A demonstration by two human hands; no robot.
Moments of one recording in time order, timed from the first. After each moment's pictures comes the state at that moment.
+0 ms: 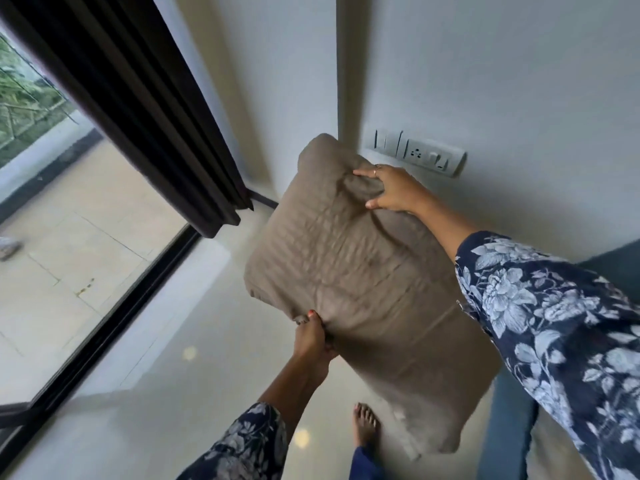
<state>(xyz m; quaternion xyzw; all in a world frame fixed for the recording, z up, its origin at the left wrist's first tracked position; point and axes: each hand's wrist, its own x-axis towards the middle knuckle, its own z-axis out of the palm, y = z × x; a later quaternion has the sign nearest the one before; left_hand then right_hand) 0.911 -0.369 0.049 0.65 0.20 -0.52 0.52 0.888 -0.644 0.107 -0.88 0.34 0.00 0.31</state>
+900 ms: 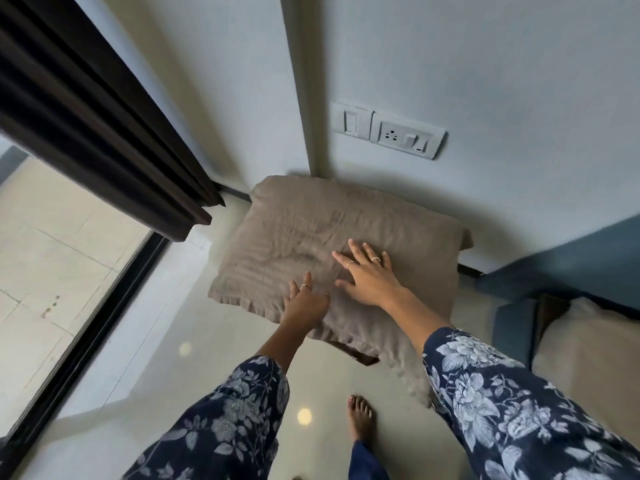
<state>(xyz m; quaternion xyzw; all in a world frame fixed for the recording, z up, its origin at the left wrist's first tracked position) 0.951 -0.455 0.004 0.82 -0.23 -0.51 0.14 0.842 -0.567 -0.029 -0.87 0.38 0.18 0.26</state>
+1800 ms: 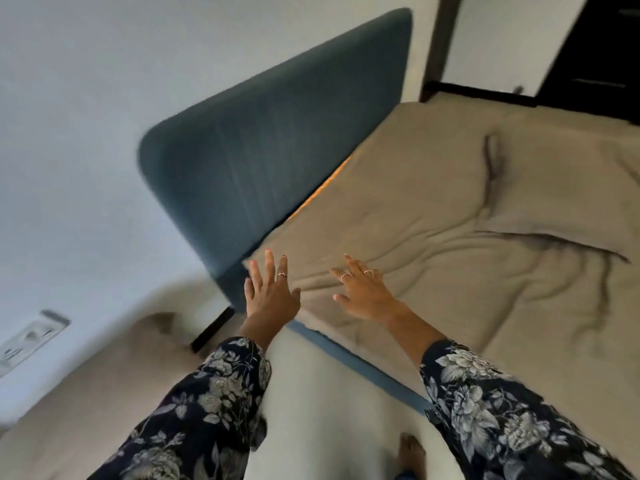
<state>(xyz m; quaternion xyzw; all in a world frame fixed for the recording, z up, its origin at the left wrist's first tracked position) 0.580 -0.325 0.184 0.39 -0.91 -0.15 -0.05 0.445 -0.204 0.153 -0.47 0.86 -0.06 0.17</state>
